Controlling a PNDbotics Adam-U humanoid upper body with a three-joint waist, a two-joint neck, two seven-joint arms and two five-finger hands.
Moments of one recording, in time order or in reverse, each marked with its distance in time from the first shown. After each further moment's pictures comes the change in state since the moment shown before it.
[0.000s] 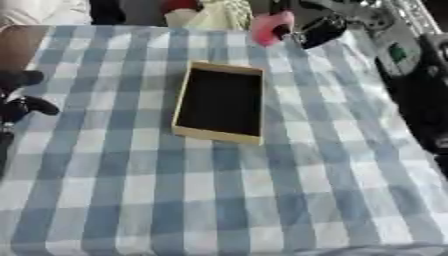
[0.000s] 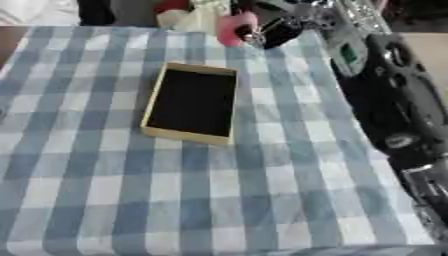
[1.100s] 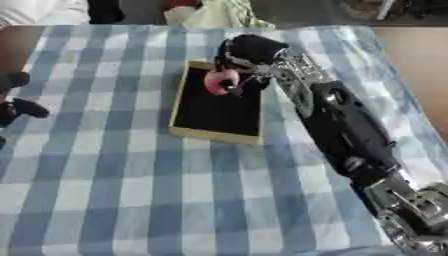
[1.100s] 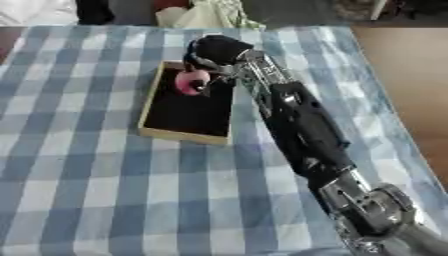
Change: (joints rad) left arm -0.015 -0.017 -0.006 0.000 0.017 0.006 -0.001; right arm 0.014 0.212 -0.029 0.267 0.279 0.027 -0.127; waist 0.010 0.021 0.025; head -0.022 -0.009
